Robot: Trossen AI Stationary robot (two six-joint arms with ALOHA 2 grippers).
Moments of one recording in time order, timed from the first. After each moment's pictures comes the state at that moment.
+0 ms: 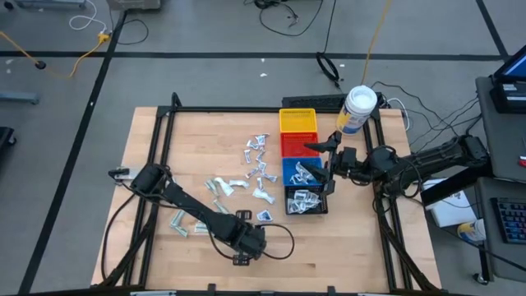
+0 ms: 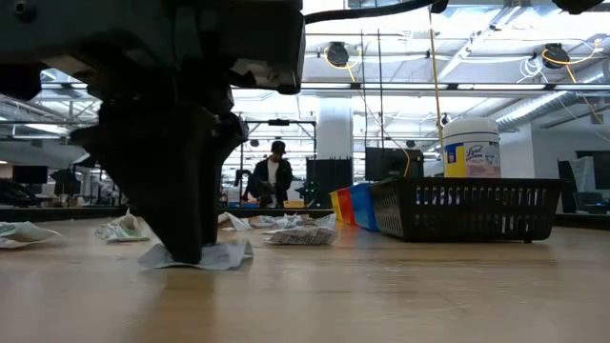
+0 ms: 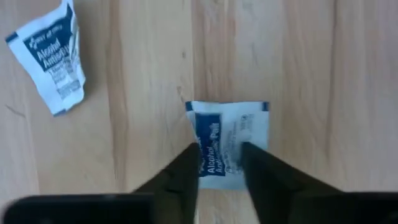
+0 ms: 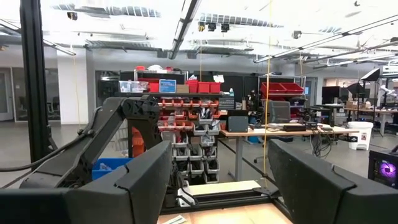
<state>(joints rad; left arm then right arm) -0.48 2.12 1.45 -0.68 -0.10 -0.44 0.19 1.01 0.60 0.73 0.37 -0.09</state>
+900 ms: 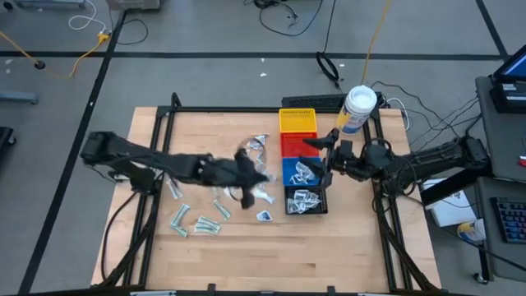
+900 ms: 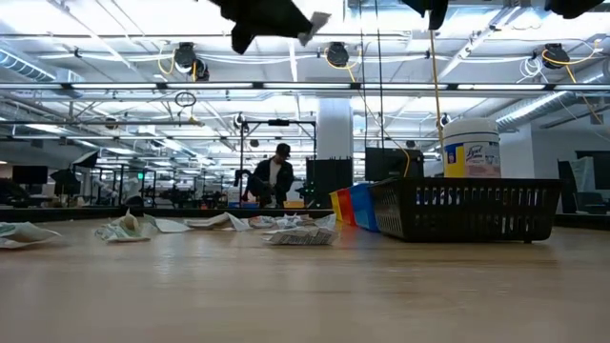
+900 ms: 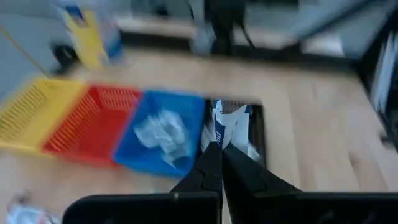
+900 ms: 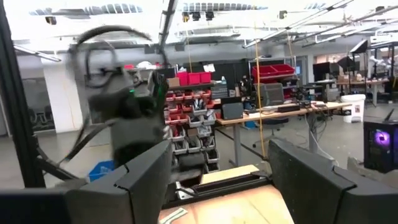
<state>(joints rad) -0.17 1.47 1.11 -0.10 -0.26 -0.20 0.13 1.01 0.60 0.68 0.37 0.04</state>
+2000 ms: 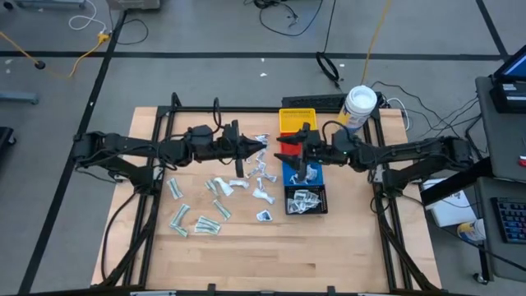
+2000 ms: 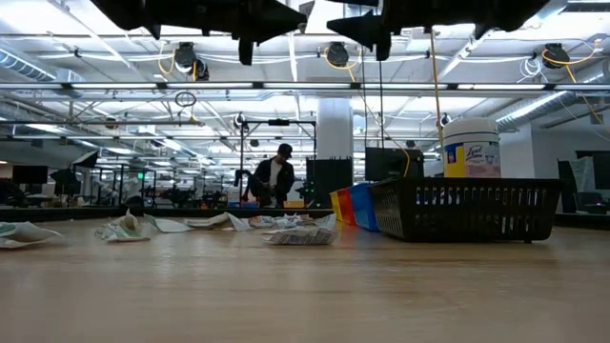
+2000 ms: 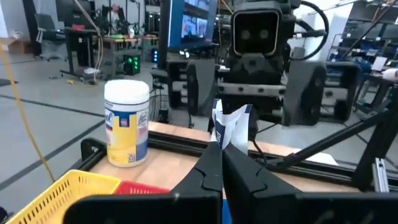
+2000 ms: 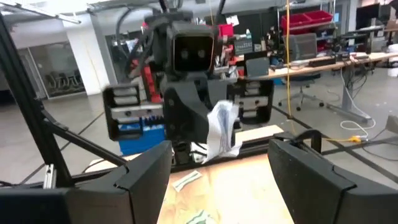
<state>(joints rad) 0.13 1.34 0.81 0.56 0.01 -0.12 -0.08 1.27 0.76 0.59 0.02 0.17</state>
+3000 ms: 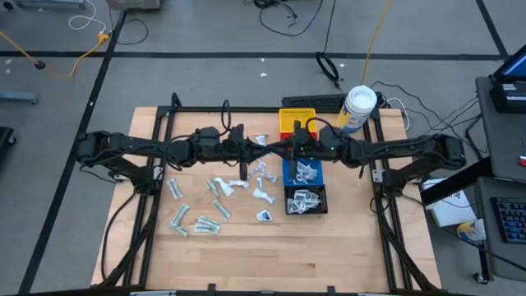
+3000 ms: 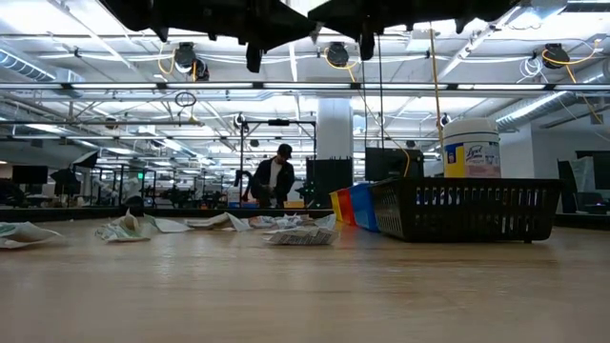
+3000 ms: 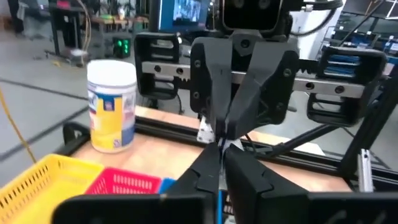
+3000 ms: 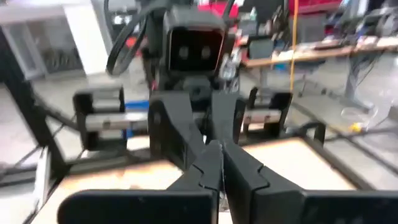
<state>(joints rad) 0.12 1.39 0.85 0.52 0.04 -0.17 -0.10 1.37 0.90 0.43 -0.02 0.14</state>
